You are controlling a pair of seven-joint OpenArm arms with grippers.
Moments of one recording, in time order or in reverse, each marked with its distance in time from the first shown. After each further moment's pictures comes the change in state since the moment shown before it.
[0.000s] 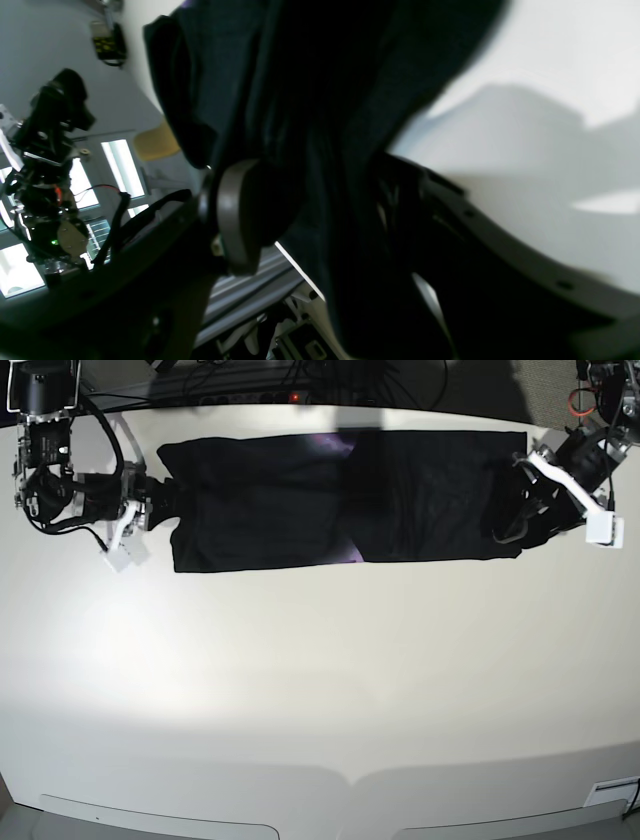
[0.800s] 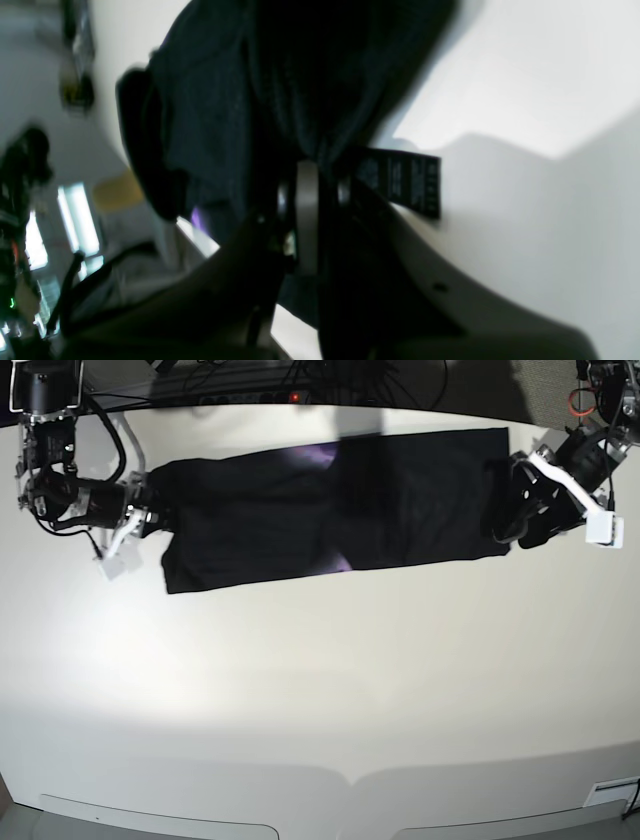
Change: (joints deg) left arm 0.0 0.0 0.0 0.0 0.0 0.0 0.0; right arm -0.2 2.3 -0.3 0.0 -5.9 -0.4 15.7
